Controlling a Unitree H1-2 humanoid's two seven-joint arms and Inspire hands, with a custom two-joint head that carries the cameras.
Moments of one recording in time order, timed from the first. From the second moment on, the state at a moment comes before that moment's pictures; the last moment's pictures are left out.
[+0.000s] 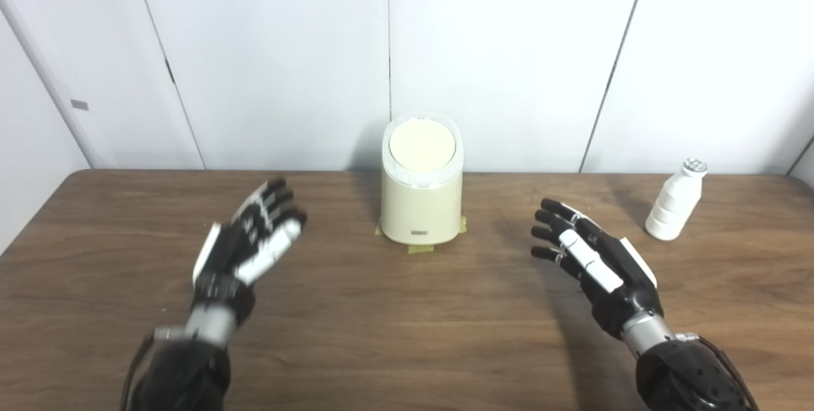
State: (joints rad) left arm -0.25 0.14 0.08 -0.33 -0.10 0.45 -0.04; right arm -0.15 -0.12 -0.08 -0.23 0.20 0.45 0.09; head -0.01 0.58
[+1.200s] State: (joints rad) left arm -0.80 0.18 -0.22 0.33 0.26 0.37 -0.08; right arm -0.14 -0.08 -0.08 -0.24 0.16 0.45 0.06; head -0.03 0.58
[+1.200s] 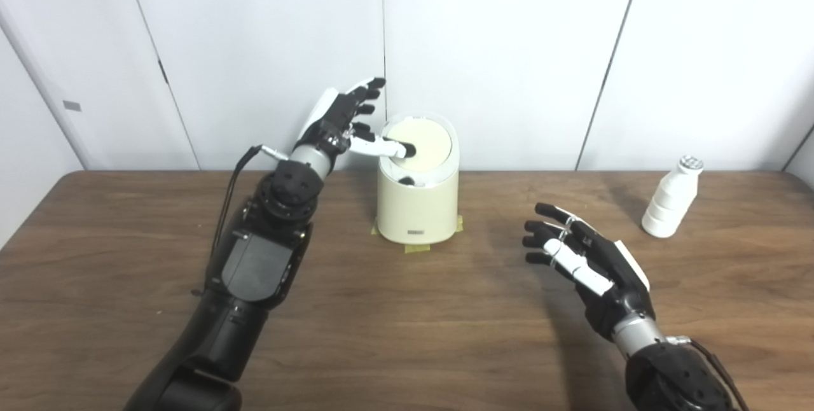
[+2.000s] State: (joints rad) left arm -0.88 0.16 -0.28 0.52 0.39 0.25 -0.04; right arm -0.15 -0.05 -0.08 -0.24 0.16 0.45 0.03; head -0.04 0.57
